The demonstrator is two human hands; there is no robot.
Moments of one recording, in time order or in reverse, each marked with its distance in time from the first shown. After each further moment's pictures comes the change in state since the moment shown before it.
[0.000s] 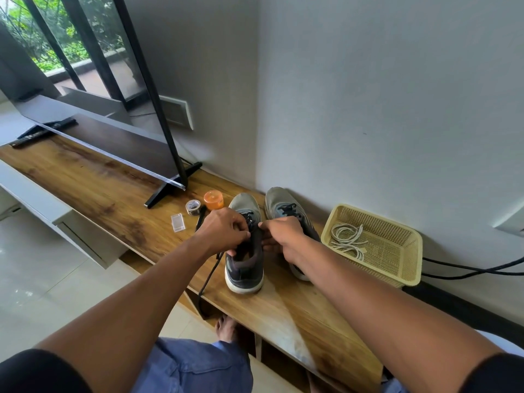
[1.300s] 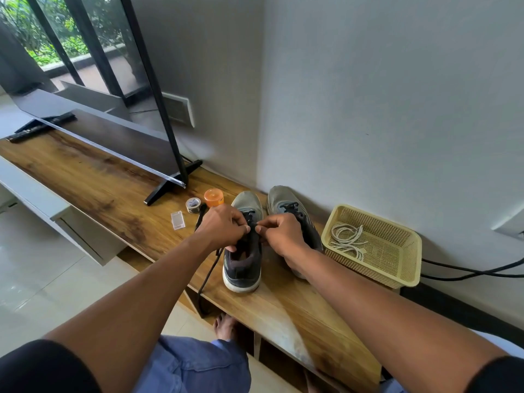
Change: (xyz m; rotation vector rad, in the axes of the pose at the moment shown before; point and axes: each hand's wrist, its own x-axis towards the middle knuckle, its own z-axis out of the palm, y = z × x) left_hand 0.003 -0.001 0.000 -0.061 0.071 -0.055; right_hand 0.003 0.019 -0.001 -0.272 0.056 -0.345
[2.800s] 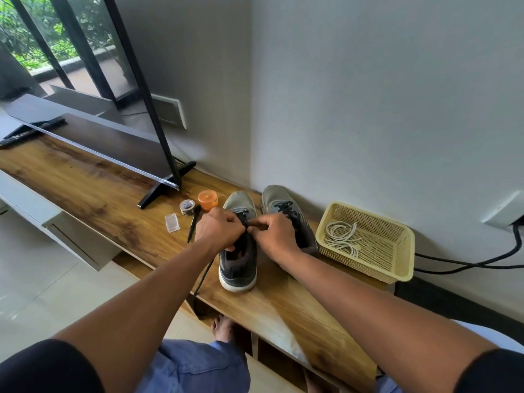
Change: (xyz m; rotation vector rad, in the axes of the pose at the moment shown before) left_hand 0.005 0.004 0.018 -0.149 0.130 -0.233; right_hand -0.013 -0.007 0.001 -0.229 0.039 -0.217
